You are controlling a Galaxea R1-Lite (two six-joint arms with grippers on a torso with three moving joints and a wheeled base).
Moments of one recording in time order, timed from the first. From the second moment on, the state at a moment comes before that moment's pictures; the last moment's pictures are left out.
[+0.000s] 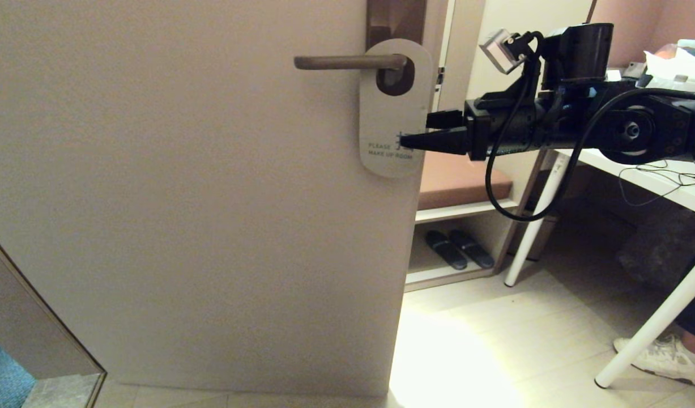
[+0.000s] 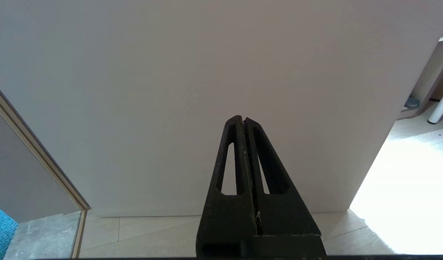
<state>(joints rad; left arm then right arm) 0.00 0.00 0.00 0.00 -0.02 0.03 0.30 1.98 -1.73 -0.06 0.99 -0.14</state>
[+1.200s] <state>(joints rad) 0.00 0.00 0.00 0.00 -0.02 0.03 0.34 2.07 -1.88 -0.06 0.99 -0.11</state>
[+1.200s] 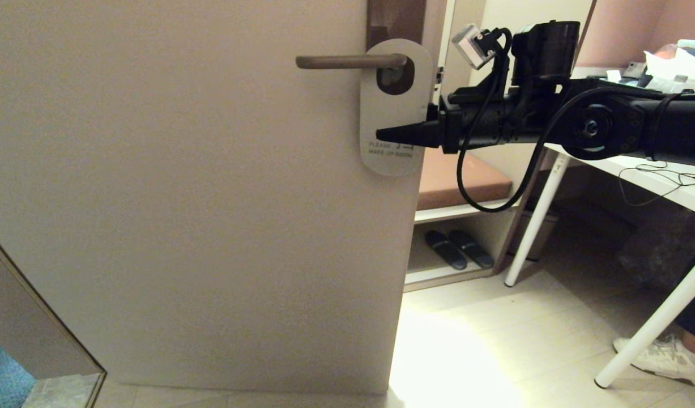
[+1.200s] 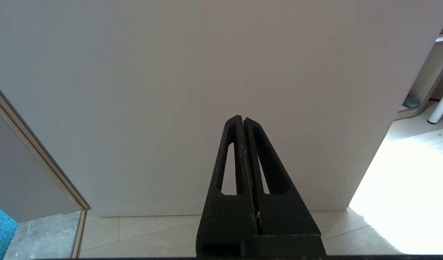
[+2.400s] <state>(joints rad) 0.00 0.00 0.00 0.00 -0.02 0.03 0.34 2.10 -1.91 -0.06 0.99 -0.10</state>
